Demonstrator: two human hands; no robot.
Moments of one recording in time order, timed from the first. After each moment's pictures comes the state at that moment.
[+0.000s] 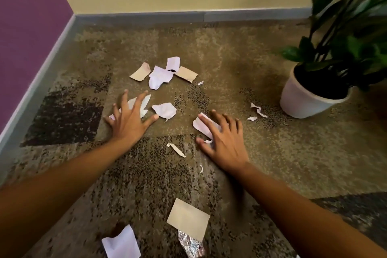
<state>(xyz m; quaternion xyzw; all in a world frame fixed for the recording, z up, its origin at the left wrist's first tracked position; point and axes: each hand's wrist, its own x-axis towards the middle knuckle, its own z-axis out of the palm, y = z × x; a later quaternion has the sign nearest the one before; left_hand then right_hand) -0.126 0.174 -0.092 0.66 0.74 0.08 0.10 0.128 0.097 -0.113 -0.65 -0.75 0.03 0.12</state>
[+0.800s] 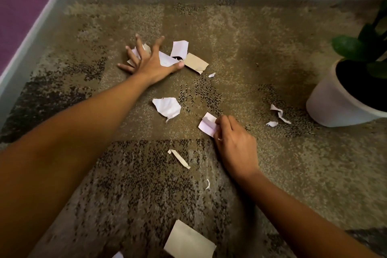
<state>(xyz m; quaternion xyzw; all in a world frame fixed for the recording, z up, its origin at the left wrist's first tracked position) -0.085 0.314 -0.077 0.63 0.75 0.09 0.21 0.118 0.119 -0.111 -0.65 -0.73 -0.04 0.21</state>
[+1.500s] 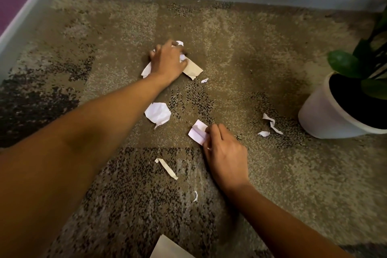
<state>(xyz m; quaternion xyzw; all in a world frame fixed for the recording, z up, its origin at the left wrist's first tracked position) -0.029 0.345 -0.088 0.72 0.66 0.16 0.11 0.117 0.120 -0.106 -0.65 -0.73 -0.02 0.20</state>
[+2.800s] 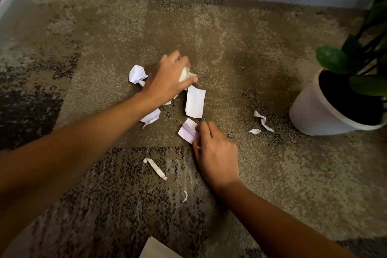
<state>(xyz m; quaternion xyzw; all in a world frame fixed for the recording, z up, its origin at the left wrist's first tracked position) -0.015 0.285 -0.083 0.81 0.52 0.24 0.12 0.117 0.121 -0.106 -0.65 -0.73 -0.02 0.20</state>
